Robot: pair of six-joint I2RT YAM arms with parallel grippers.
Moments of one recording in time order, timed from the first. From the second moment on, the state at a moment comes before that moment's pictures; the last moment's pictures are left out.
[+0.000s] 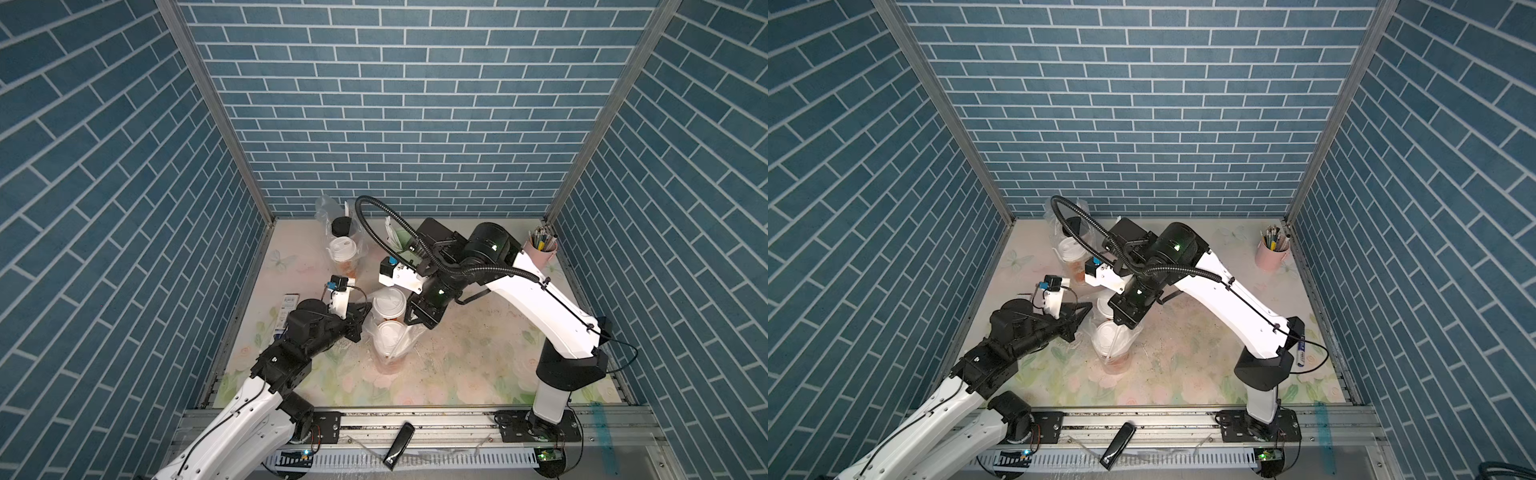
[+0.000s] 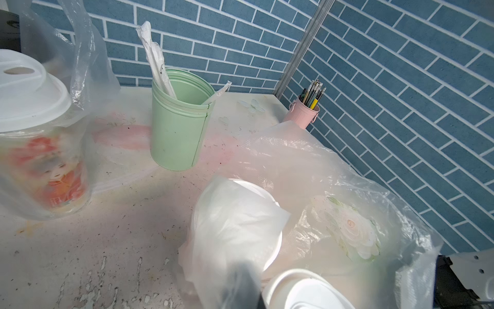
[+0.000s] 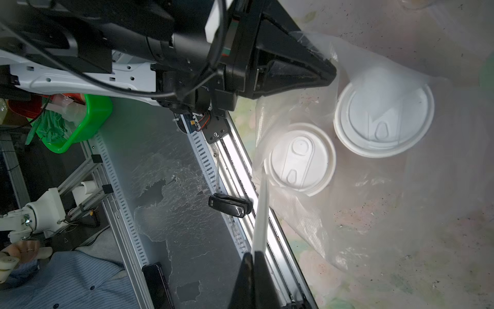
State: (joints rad) left arm -0.55 0.65 0.55 -0.24 0.21 -0.35; right arm 1.11 1.85 2.37 -1.70 -0.36 0.05
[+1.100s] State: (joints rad) left arm -0.55 0.65 0.55 -0.25 0.20 -0.36; right arm 1.15 1.94 2.14 -1.35 -0.46 0.05
